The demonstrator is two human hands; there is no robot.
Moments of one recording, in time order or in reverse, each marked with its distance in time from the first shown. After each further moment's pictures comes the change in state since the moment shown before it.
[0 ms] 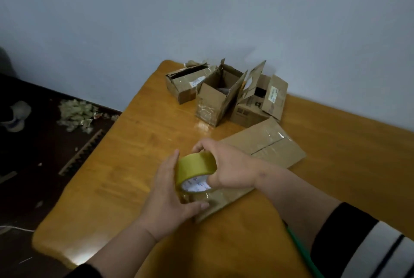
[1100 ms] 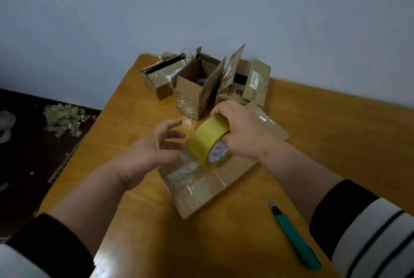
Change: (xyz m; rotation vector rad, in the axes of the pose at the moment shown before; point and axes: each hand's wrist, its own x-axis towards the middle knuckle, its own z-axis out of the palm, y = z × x) left_hand 0.081 0.080 -0.033 -0.261 -0.370 -0.240; right_hand -0.007 0.060 -0.058 -0.182 0.485 -0.075
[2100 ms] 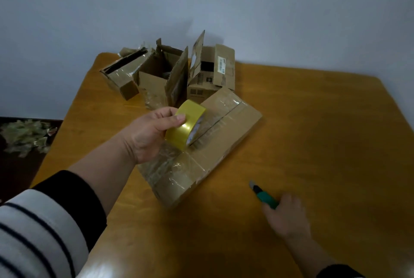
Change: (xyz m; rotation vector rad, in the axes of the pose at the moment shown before) left_hand 0.062 0.021 0.045 -0.278 -0.169 -0.013; right_hand -0.228 0.110 0.106 -0.076 -0.058 1.228
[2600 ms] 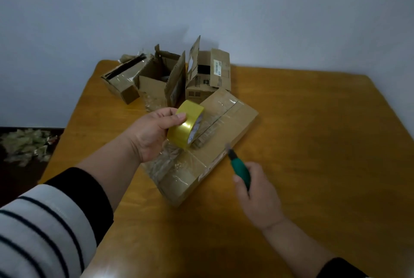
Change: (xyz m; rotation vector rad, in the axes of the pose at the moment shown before) left_hand -0.008 0.001 0.006 0.020 0.014 0.022; right_hand -0.065 -0.069 -0.028 0.408 0.220 -0.696
